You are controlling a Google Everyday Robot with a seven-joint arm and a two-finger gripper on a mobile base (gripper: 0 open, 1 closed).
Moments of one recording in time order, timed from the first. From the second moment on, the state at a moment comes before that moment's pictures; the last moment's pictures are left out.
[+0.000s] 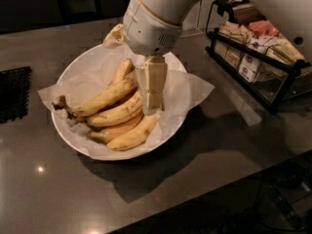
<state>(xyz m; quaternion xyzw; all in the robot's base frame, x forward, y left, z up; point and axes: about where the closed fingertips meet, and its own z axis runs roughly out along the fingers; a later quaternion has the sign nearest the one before) 0.477 0.064 0.954 -0.85 0.46 0.13 0.21</state>
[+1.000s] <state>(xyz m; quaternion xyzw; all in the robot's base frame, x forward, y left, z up) 0.496 0.081 0.925 -0.86 0.46 0.15 0.18</state>
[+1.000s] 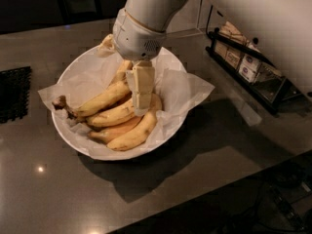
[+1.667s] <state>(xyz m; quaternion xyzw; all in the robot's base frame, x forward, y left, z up) 0.497 0.081 0.925 -0.86 0.46 0.15 0.18</state>
